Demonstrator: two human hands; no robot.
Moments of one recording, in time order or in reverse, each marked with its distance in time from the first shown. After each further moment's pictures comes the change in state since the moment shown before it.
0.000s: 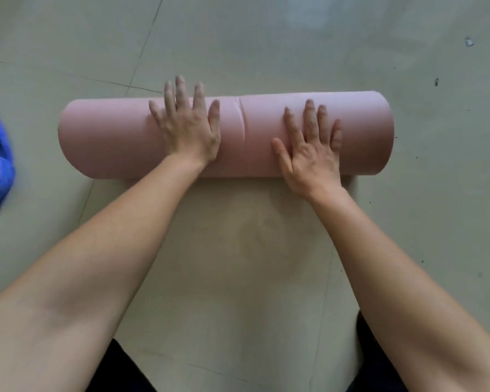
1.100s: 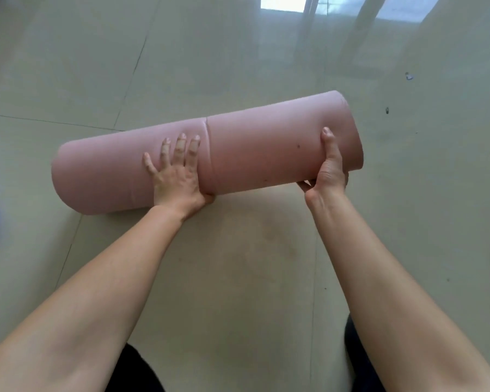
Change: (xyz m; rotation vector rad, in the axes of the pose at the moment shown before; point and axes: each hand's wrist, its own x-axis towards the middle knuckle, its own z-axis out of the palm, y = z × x) left_hand -0.019 0.000 0.000 0.110 -0.134 0.163; right_hand 0.008 0.019 -0.067 1.895 0.402 1.108
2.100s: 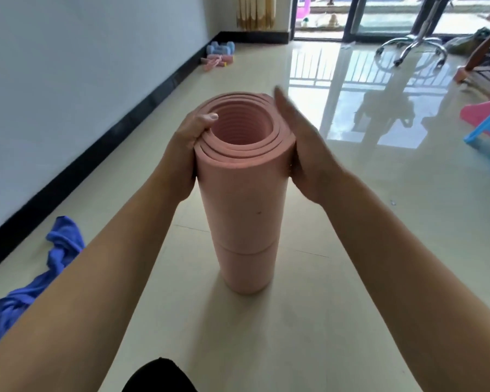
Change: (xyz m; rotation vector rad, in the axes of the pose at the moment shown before) left_hand -0.014 -0.007 -0.371 -1.685 0.065 0.318; right_hand -0.255 -0.173 0.149 -0.600 -1.165 -0.465
